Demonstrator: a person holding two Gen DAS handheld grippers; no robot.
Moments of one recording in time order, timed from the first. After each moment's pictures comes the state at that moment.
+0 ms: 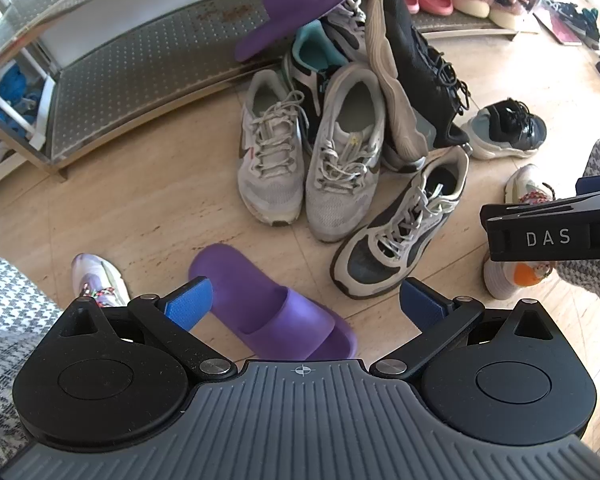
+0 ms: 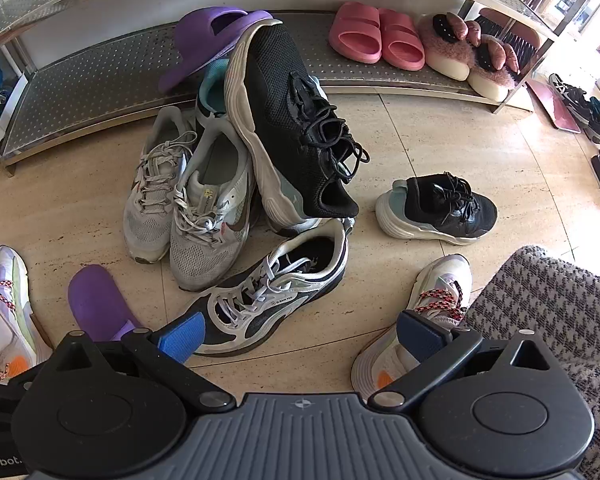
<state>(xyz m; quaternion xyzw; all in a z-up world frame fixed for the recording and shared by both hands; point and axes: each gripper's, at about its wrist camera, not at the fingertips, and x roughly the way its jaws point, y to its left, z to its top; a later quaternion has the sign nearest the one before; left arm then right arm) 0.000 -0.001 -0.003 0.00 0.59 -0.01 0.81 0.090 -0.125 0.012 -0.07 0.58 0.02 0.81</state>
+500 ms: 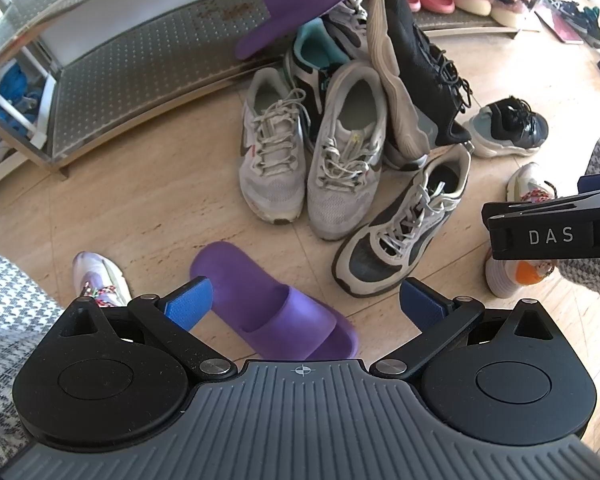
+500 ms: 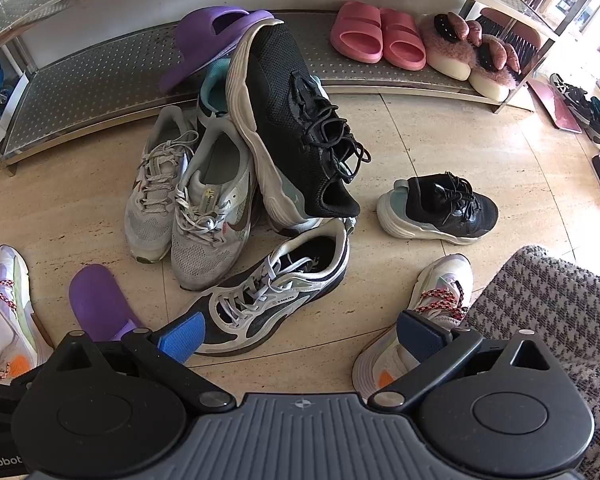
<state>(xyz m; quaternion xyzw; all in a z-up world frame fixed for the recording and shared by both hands) 0.000 -0.001 -0.004 0.00 0.59 0.00 0.81 0.089 -0.129 0.012 -0.06 0.58 0.02 0.81</state>
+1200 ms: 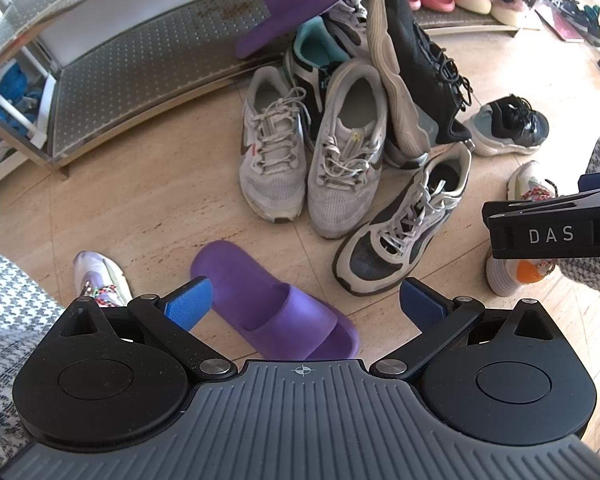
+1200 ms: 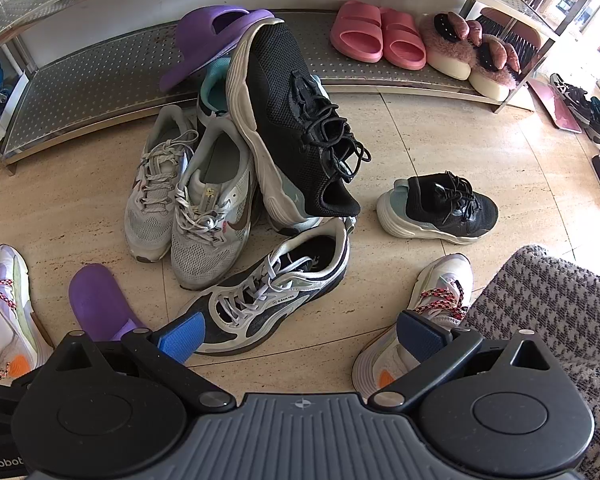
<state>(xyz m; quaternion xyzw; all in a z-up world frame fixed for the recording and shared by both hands) 0.000 0.001 -0.004 0.00 0.59 0.00 0.80 0.089 -0.129 0.012 -0.06 0.58 0.02 0.81</state>
